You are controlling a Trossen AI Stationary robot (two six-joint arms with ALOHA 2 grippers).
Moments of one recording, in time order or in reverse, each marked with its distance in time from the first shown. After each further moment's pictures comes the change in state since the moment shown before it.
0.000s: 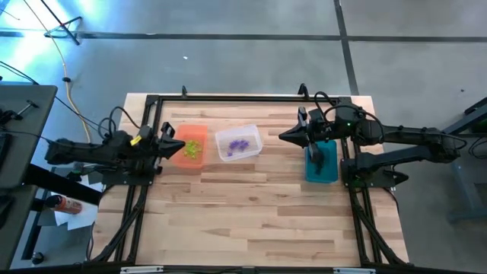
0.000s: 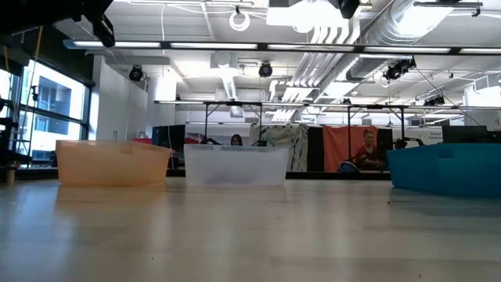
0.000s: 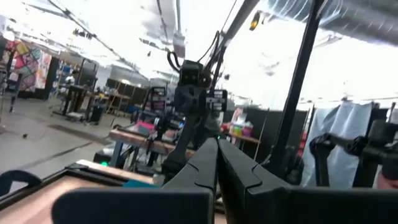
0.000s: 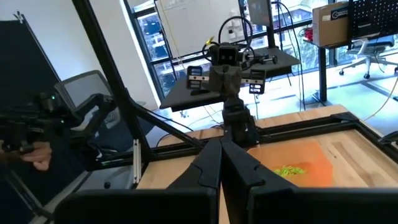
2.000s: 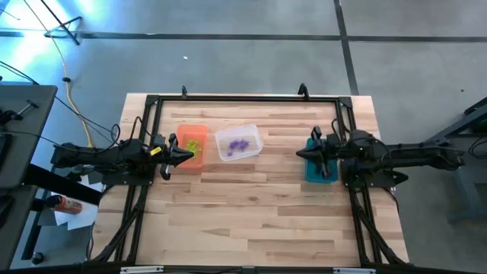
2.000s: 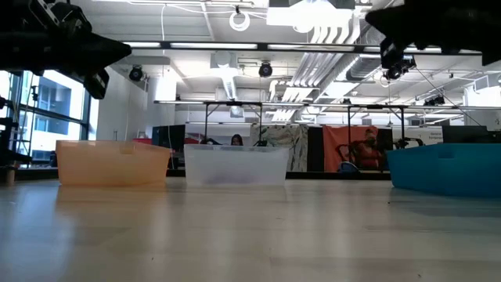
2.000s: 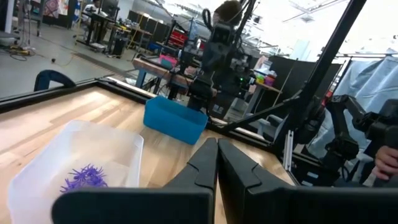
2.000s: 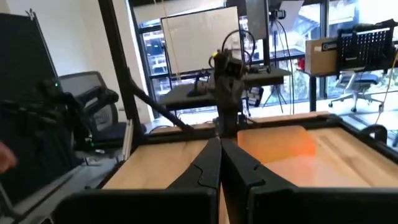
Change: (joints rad) left arm 0.000 -0.160 -0.164 -0.282 -0.031 -0.097; right arm 0.058 -0.378 -0.610 0.367 0.085 -0.079
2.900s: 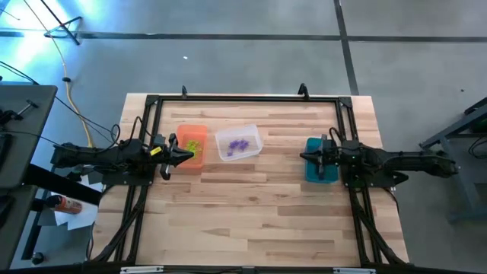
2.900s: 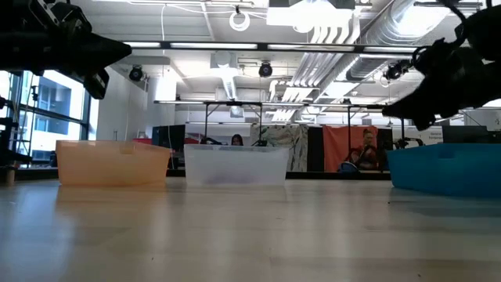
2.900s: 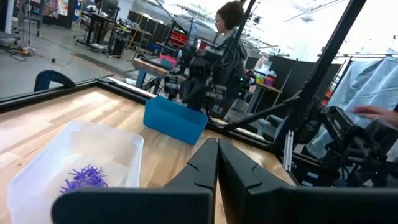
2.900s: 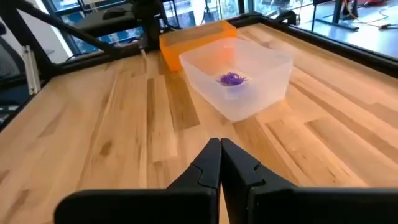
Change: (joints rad) left arm 0.000 -0.001 0.000 0.000 0.000 0.000; right arm -0.006 -0.296 -0.222 -0.415 0.261 0.055
